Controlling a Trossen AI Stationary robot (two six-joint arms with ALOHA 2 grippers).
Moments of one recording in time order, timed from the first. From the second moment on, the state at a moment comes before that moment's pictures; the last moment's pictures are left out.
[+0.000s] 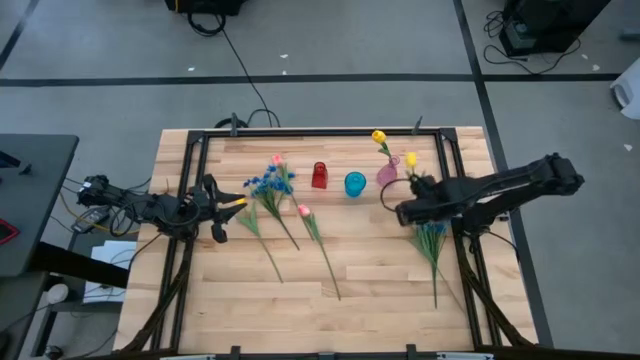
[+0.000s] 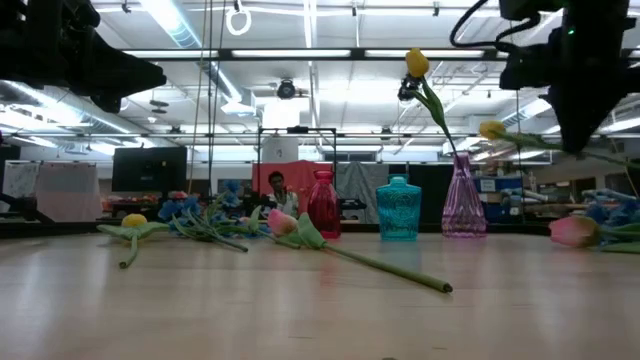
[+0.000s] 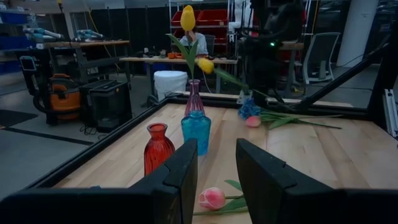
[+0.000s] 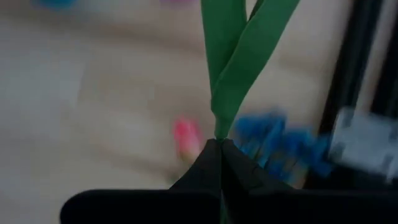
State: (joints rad) left arm -0.35 0.11 0.11 0.02 -0.64 -0.01; right arm 0.14 1.17 0.90 -1.32 0.31 1.48
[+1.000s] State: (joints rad) left arm -0.35 0.11 0.11 0.03 -0.64 -0.01; right arm -0.21 0.87 0.90 -0.33 0.87 0.34
